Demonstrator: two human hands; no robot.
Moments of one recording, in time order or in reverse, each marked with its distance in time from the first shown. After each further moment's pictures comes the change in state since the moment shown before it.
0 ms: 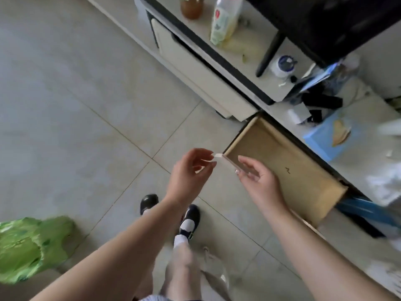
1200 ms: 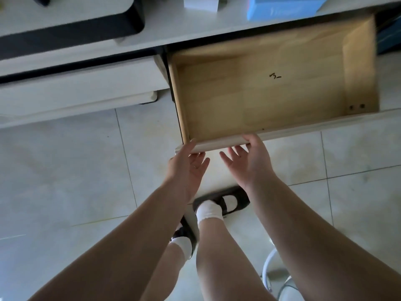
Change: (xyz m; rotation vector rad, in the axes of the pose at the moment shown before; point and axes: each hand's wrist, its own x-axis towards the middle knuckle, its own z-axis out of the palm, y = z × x) left_hand 0.160 -0.164 0.168 -0.238 -0.288 -0.867; right_hand 0.133 0.214 0.034 1.785 0.692 0.643
